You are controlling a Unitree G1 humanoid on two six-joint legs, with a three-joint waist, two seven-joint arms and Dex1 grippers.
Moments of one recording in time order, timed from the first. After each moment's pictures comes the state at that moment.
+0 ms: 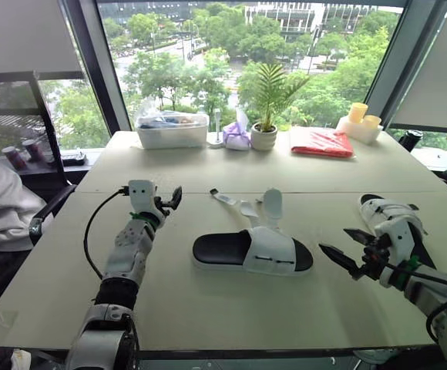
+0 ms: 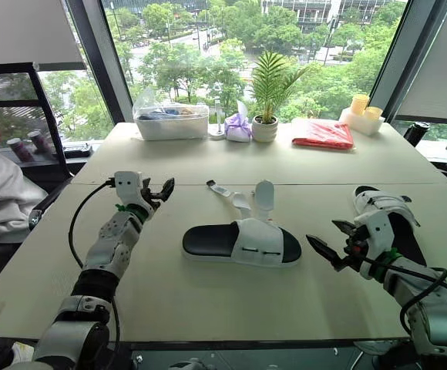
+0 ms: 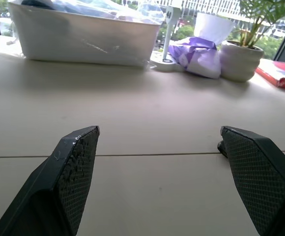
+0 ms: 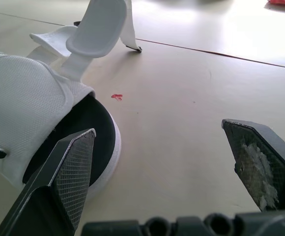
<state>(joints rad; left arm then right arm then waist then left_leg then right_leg) -0.64 0.21 0.15 0.53 -0.37 0.05 -0.20 -0.04 -0.67 -0.32 -0.12 0.45 0.42 0.72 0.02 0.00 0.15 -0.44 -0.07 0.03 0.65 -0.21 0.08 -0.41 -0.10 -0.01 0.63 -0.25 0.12</state>
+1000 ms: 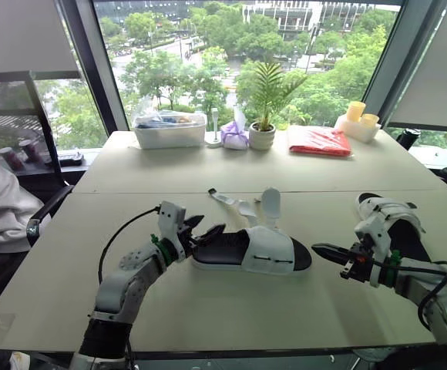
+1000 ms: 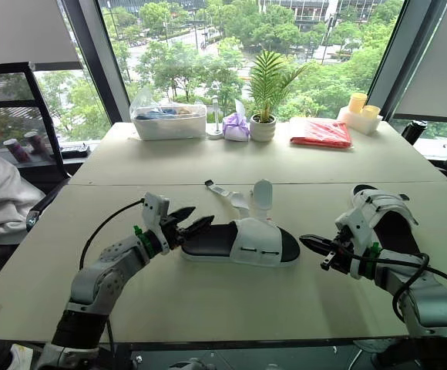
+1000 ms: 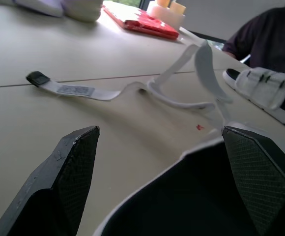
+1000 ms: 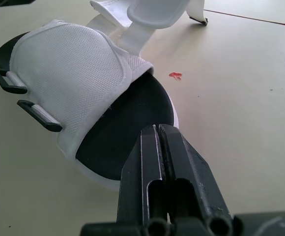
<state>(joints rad) -0.34 0.26 -0.05 -0.09 -0.49 0.54 -0.59 -0.13 -0.73 -0.20 -0.06 0.45 0.48 0.91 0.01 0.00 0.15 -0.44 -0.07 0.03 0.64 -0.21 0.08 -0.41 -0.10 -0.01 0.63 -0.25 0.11</state>
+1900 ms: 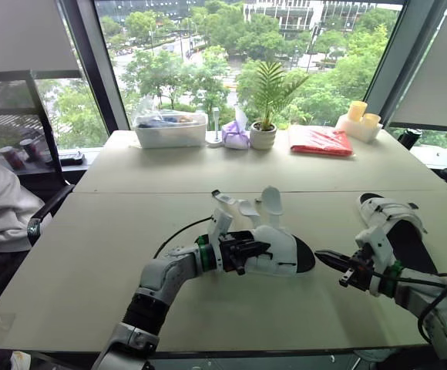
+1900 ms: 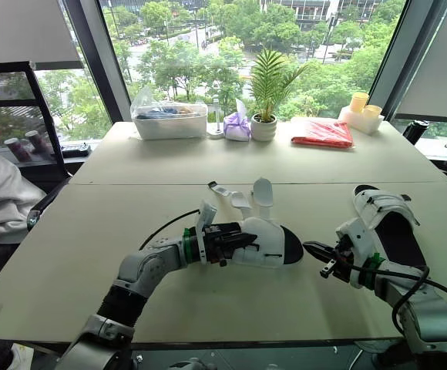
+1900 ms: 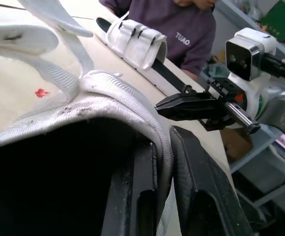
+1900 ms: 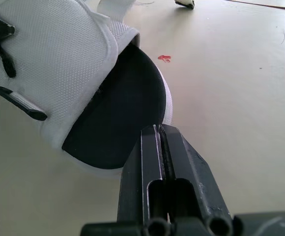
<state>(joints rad) -0.51 0.08 -0.14 0.16 -0.56 0.71 -0.85 -0.04 -0.71 -0.22 -0.11 0.44 0.45 0.83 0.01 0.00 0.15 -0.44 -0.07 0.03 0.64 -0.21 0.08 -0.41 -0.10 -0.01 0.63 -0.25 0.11</state>
